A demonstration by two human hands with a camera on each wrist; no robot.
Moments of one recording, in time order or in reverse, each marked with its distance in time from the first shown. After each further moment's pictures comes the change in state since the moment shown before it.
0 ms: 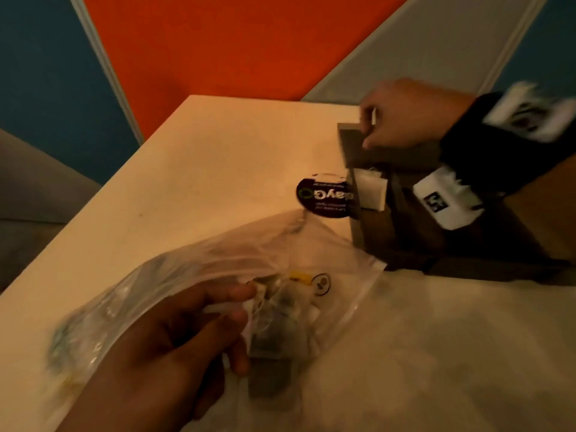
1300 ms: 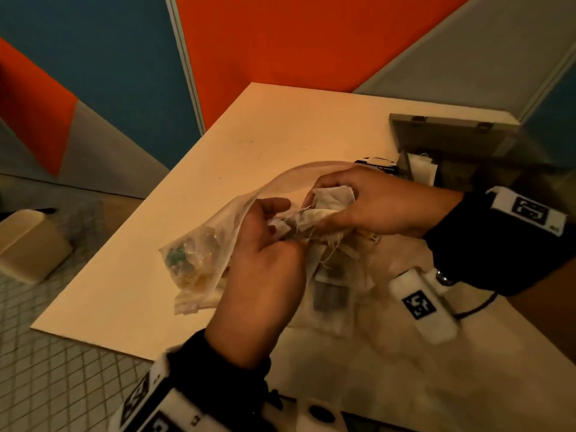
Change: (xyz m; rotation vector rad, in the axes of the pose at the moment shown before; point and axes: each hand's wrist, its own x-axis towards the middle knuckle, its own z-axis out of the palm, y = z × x) left_hand -0.015 -0.014 -0.003 -0.168 0.161 0.267; right_hand -0.107 -0.144 0.045 0.803 -0.294 -0.318
